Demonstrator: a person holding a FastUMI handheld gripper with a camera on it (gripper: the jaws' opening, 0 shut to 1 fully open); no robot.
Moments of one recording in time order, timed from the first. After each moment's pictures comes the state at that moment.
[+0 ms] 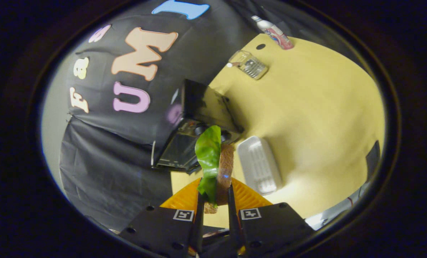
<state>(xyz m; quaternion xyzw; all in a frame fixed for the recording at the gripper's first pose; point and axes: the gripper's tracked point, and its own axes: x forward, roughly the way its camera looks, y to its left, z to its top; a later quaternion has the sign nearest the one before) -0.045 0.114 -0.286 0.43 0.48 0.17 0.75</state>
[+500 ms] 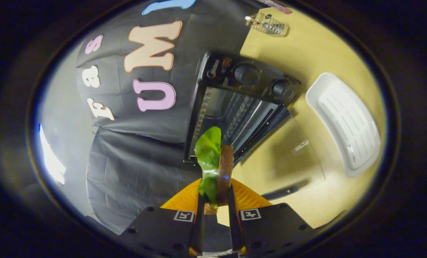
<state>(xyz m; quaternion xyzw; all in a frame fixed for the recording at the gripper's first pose) -0.039 0.274 -0.313 0.53 0.45 0.24 0.68</state>
